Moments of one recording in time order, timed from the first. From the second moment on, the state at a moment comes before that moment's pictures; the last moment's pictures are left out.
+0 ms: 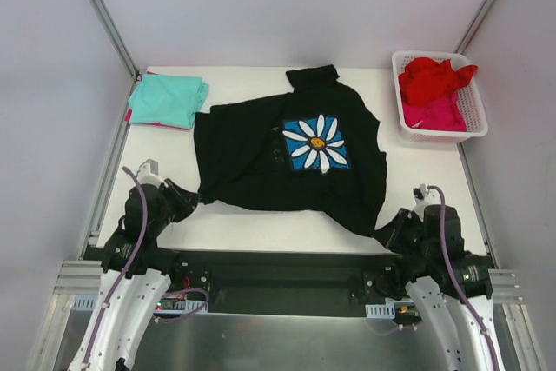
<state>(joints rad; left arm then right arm) -0.19 0.31 0.48 -0.71 0.12 -0.75 0.23 0.24 0.59 -1.13 -0.29 0.55</state>
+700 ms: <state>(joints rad) -0.19 0.24 0.88 -0.97 -0.03 -0.80 0.23 0.24 0.85 -1.25 -0.17 0.59</state>
